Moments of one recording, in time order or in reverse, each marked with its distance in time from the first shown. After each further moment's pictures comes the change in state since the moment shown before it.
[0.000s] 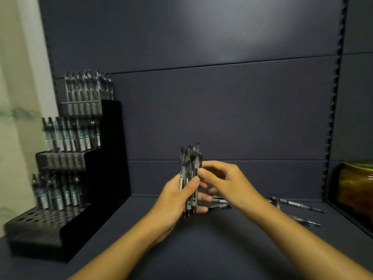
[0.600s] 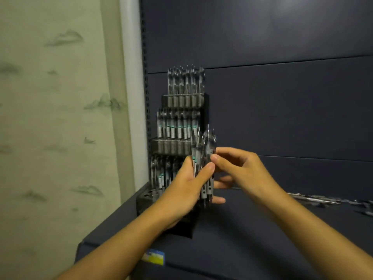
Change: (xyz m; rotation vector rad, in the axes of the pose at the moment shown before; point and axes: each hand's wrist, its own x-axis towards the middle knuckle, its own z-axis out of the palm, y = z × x) left_hand -0.100 0.063 -0.186 0.001 0.032 0.092; right_hand 0.016 -0.101 0.205 0.211 -0.027 -0.005
